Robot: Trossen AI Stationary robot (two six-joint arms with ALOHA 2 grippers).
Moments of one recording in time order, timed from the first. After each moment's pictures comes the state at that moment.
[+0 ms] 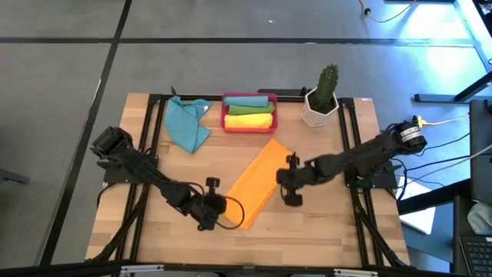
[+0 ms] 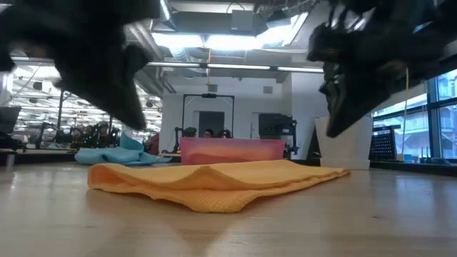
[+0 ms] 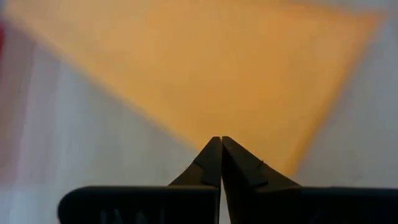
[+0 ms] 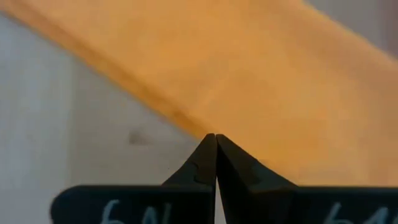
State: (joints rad) left arm -0.56 1.68 0.98 -0.40 -0.50 -0.32; right arm 0.28 1.51 0.84 -0.41 0.19 0.28
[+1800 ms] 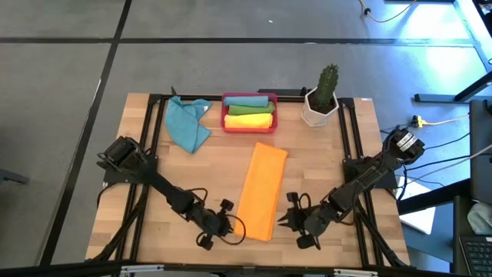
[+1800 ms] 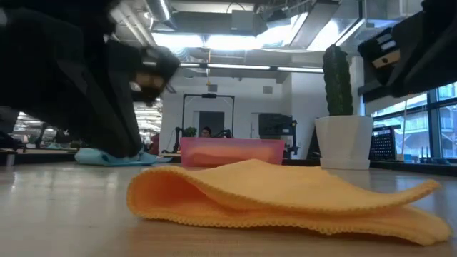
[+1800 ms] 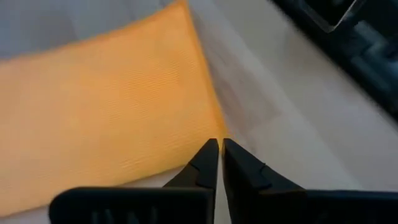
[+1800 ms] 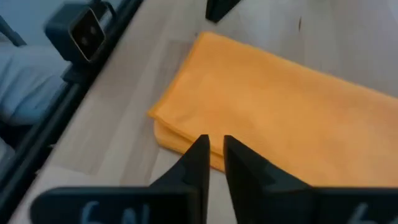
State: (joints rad) left arm -0.60 1.83 0.91 0.16 -0.20 -0.03; right arm 0.72 1.59 0.76 0.10 0.40 0.31
